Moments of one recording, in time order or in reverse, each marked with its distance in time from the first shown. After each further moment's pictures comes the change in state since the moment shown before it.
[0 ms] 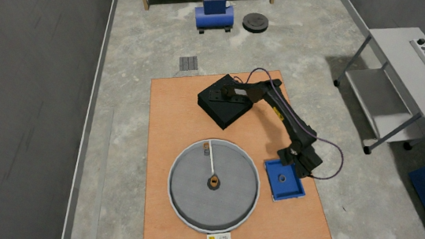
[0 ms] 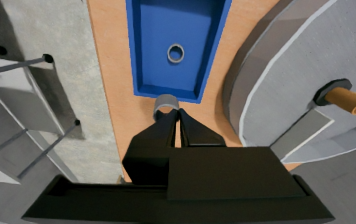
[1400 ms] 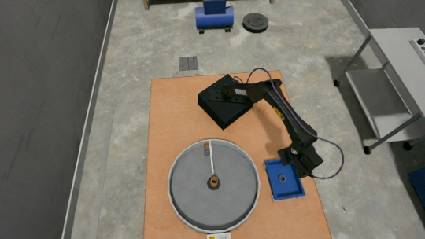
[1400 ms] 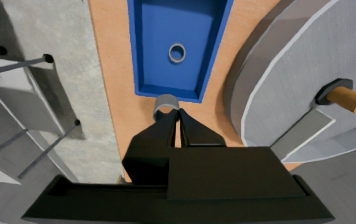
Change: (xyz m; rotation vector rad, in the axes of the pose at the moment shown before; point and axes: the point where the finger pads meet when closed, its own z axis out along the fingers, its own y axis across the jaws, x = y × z) arm 0.001 0.003 0.000 0.000 0.000 0.001
